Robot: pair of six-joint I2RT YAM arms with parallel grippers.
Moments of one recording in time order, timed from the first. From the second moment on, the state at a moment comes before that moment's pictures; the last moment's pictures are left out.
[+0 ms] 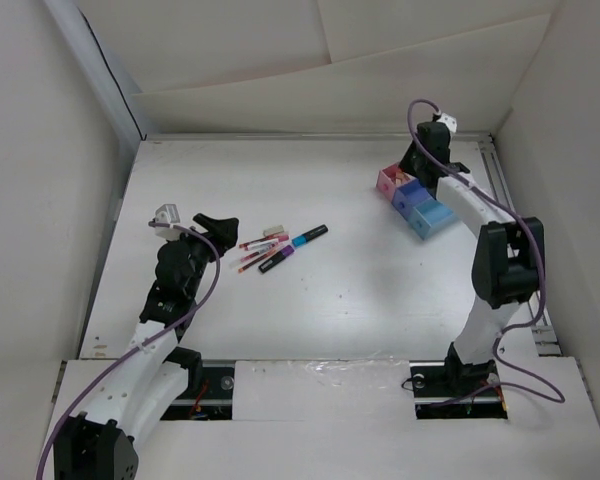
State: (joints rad) left arm -0.24 0.71 0.38 0.18 -0.08 -0.78; right arm 0.14 1.88 1.47 -0.15 0.20 0.51
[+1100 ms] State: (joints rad) left arm -0.24 0.66 0.38 0.18 -0.11 -0.78; right arm 0.83 2.29 1.76 -0.18 0.24 0.36
